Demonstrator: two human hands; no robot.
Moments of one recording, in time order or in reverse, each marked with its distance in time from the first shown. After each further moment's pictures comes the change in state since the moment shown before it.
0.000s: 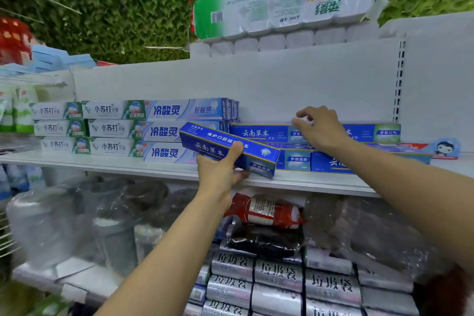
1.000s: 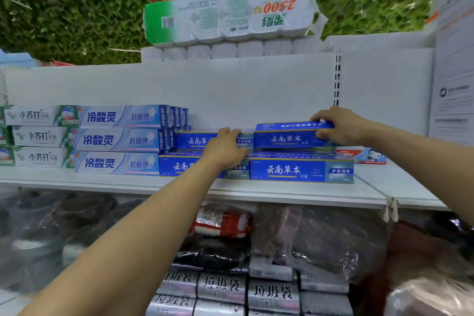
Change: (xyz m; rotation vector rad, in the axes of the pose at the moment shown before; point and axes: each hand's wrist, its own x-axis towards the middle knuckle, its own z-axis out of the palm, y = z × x) left_hand 0.047 -0.033 0.124 1.495 -0.438 0.357; right_hand 0.007 0.112 -0.126 -0.326 -0.260 -0.003
